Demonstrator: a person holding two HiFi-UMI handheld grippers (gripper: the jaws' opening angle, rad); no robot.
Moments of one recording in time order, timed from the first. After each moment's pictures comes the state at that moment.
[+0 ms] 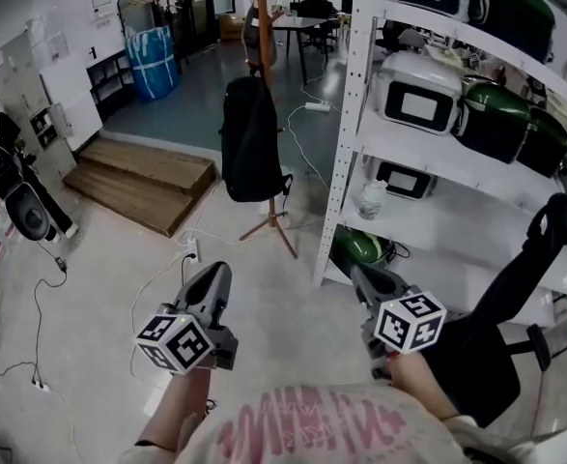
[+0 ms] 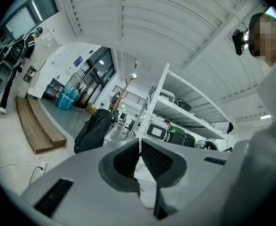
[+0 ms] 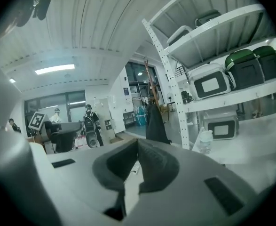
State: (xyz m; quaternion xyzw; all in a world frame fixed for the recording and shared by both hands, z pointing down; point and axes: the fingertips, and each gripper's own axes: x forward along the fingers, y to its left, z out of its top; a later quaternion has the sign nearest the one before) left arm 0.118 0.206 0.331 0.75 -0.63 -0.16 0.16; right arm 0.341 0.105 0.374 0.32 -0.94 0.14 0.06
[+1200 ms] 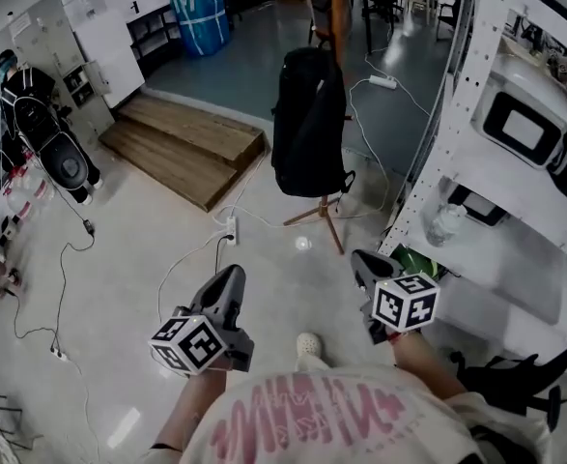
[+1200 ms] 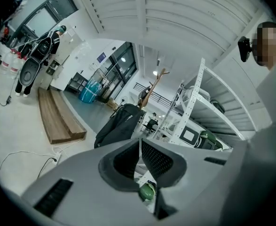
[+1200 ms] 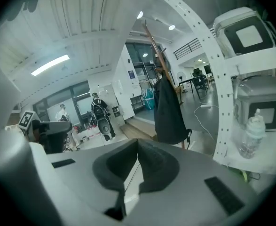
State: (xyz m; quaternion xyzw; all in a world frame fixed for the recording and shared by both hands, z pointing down) left arm -0.022 0.095 0.400 0.66 -0.69 -0.18 0.23; right arm 0.148 -0.060 0.459 0.23 -0.94 0.20 0.14
